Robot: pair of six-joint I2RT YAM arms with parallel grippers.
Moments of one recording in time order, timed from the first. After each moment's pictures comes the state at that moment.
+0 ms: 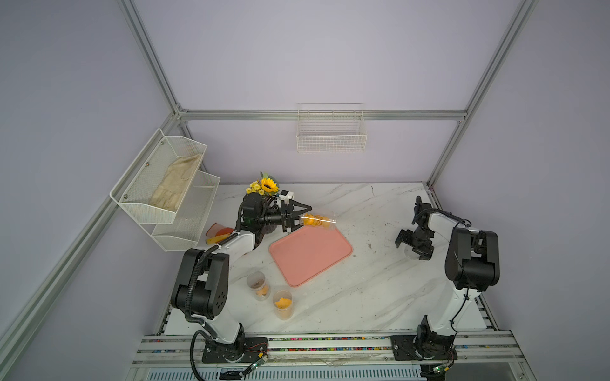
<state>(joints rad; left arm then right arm) -0.18 1.66 0.99 0.62 1.24 -1.53 -0.08 1.89 1.24 -0.85 -0.06 0.48</state>
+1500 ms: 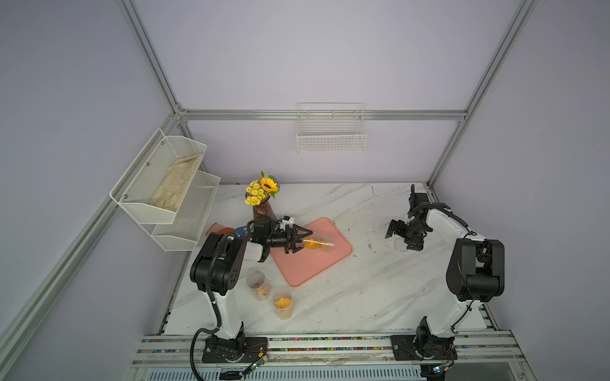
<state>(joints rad) -0.20 1.90 0.80 0.66 1.13 -1.28 -0.03 1.76 1.31 -0.93 -0.21 0.40</state>
